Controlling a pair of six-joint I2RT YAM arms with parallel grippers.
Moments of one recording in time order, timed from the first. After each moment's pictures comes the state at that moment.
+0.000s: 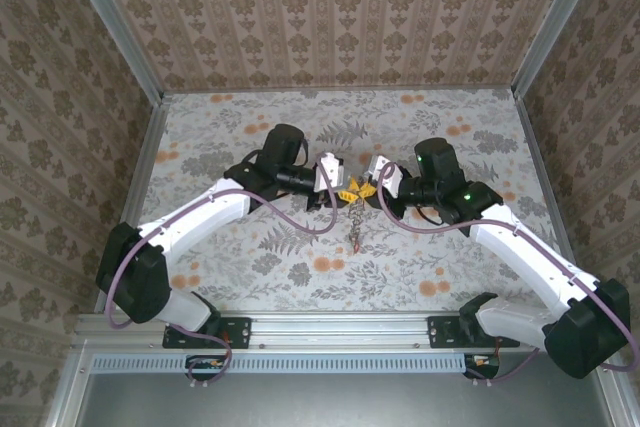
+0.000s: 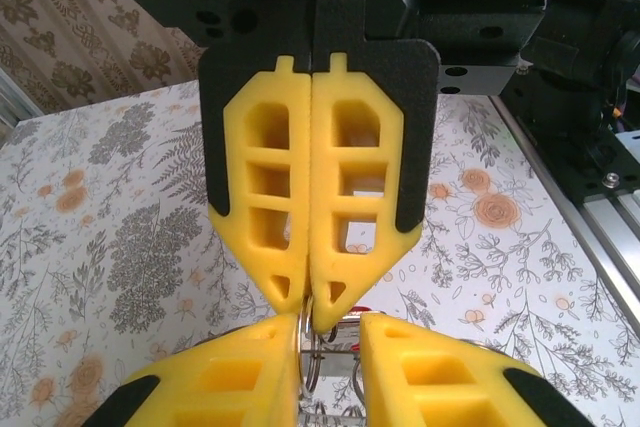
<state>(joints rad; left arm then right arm) -0.73 1.46 1.11 -0.25 0.85 0.69 0.47 1.14 0.93 -0.42 -0.56 -0.51</state>
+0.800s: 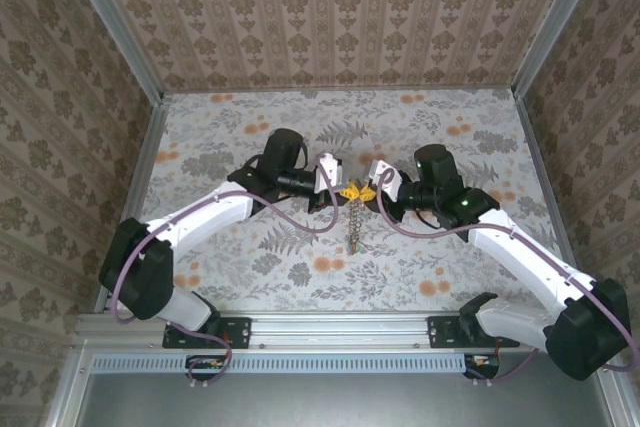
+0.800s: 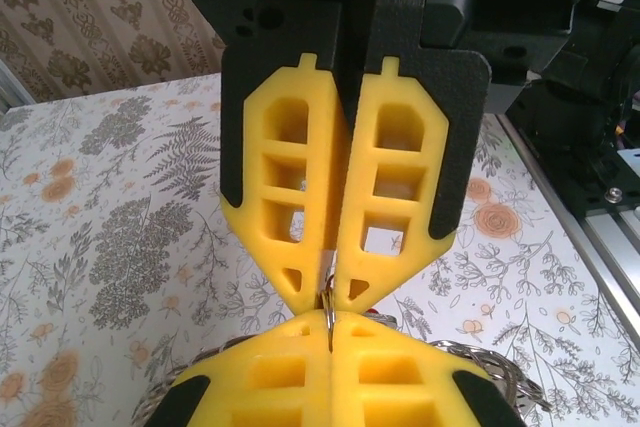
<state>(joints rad) -0.71 1.48 1.02 -0.08 0.90 0.58 0.46 1.13 0.84 -0.30 -0.56 -0.49</state>
